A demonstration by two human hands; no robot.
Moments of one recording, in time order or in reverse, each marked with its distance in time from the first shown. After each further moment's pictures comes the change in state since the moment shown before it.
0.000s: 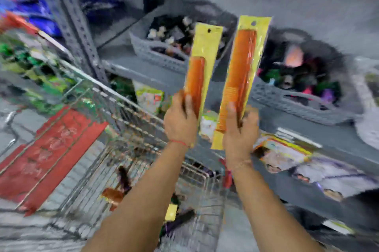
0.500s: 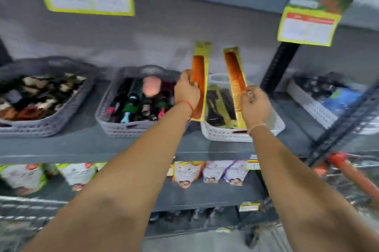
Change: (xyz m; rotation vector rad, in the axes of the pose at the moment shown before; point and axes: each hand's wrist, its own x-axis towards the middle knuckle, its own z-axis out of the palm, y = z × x) left_hand -0.069 0.292 0.224 -0.248 -0.632 0.107; right_hand 0.223 0.006 -0.344 -0.619 0.357 0.003
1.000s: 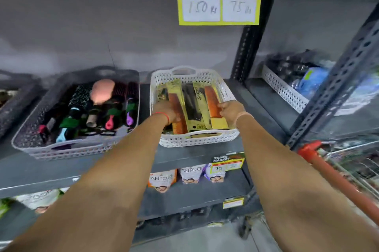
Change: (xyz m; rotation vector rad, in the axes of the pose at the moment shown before) left_hand 0.016 -0.024 0.114 0.918 -0.537 -0.035; right_hand 0.074 0.111 -0.021 -0.395 -0.675 0.208
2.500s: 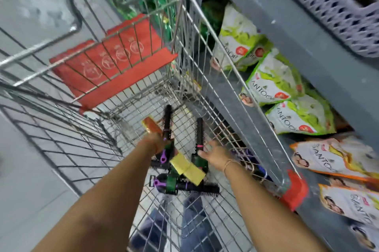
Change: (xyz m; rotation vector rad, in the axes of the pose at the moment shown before) left_hand -0.355 -0.554 0.241 -1.010 -0.184 -1.298; right_hand -0.298 -0.264 0.537 -0.485 -1.184 -0.355
